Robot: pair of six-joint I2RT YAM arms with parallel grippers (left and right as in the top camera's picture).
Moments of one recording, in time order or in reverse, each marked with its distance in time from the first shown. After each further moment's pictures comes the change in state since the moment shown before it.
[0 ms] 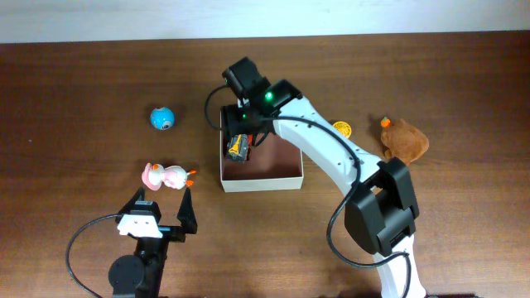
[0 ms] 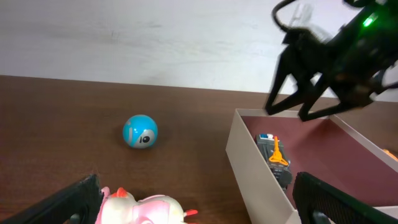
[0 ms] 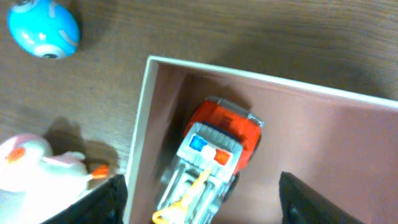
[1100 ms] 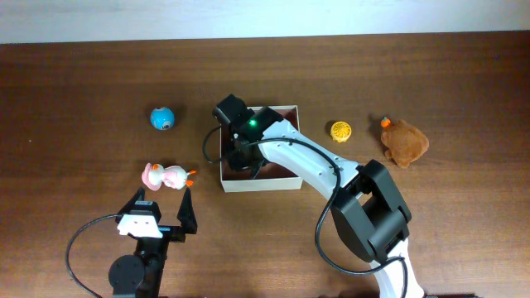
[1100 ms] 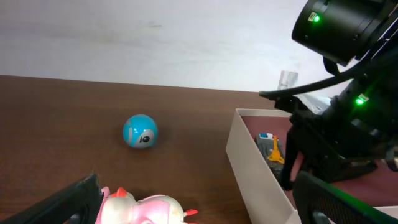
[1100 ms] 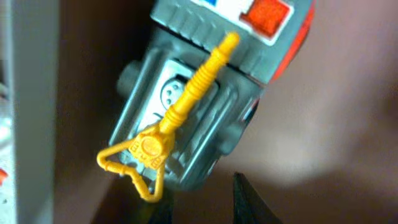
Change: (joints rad) left arm 0.000 0.000 0.000 0.000 0.000 0.000; right arm 0.092 -0.002 -0.216 0.043 0.021 0.046
